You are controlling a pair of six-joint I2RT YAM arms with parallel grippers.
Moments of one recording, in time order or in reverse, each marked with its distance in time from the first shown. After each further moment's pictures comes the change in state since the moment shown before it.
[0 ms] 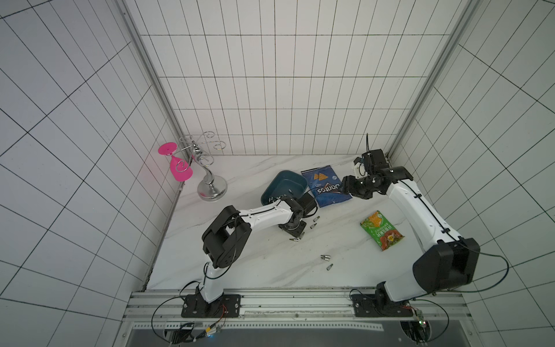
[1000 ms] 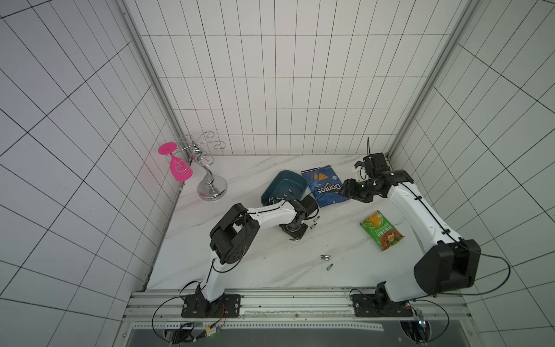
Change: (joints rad) left arm 0.000 0.084 0.029 0.000 0.046 0.013; right arm -0.019 -0.019 -0.076 0.019 -0.034 0.000
